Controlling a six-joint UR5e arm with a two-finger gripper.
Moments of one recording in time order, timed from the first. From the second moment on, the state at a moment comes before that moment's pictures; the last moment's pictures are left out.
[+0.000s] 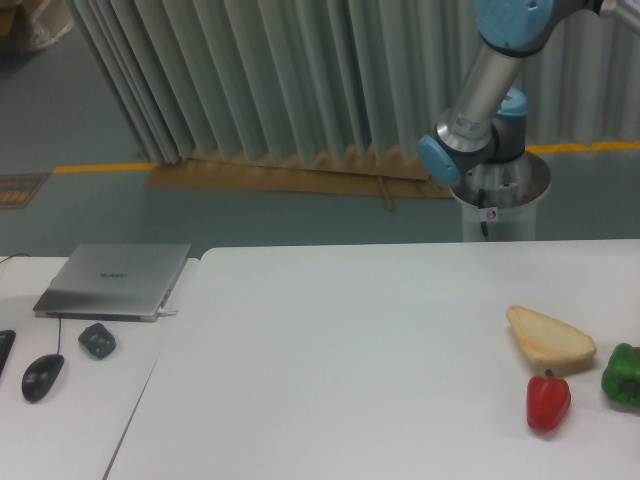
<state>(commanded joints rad) 2.90 -2.04 -1.48 -1.11 1.70 3.10</state>
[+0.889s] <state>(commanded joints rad) 2.93 -2.07 -1.50 -1.06 1.70 3.01</state>
